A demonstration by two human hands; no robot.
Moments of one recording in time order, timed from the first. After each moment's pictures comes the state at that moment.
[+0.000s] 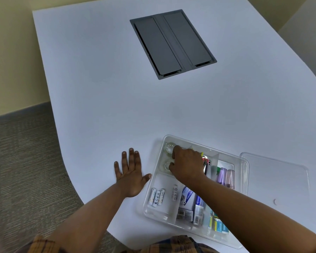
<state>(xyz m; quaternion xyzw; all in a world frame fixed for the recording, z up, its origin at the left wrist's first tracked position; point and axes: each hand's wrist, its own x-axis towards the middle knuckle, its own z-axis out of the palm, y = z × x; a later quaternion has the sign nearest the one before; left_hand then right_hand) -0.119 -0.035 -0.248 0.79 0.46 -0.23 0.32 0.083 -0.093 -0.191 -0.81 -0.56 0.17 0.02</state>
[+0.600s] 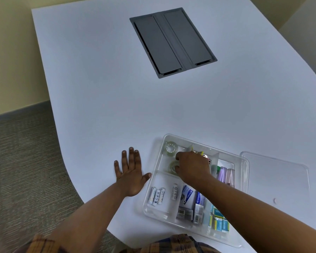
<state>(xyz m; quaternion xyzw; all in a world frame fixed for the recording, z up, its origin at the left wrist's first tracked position) -0.117 -0.036 -0.246 0.79 0.46 -0.24 0.32 0.094 -0.105 -0.191 -0.79 -0.57 0.18 -0.07</state>
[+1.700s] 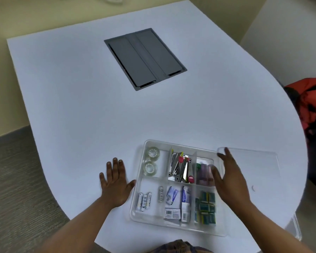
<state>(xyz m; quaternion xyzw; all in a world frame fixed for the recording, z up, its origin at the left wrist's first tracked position) -0.123 -0.041 -0.254 0.81 0.48 -0.17 0.29 0.170 -0.241 -0.154 -0.89 -0.37 0.11 0.25</state>
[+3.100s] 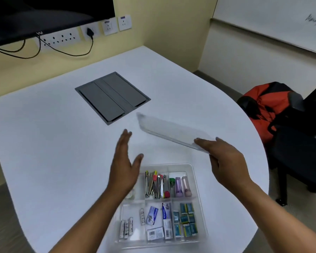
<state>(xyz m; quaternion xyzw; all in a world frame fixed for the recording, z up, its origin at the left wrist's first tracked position) 0.015 -0.057 -0.062 0.80 0.30 0.31 0.42 0.218 -0.262 -0.033 -0.79 -0.53 -0.13 0.29</state>
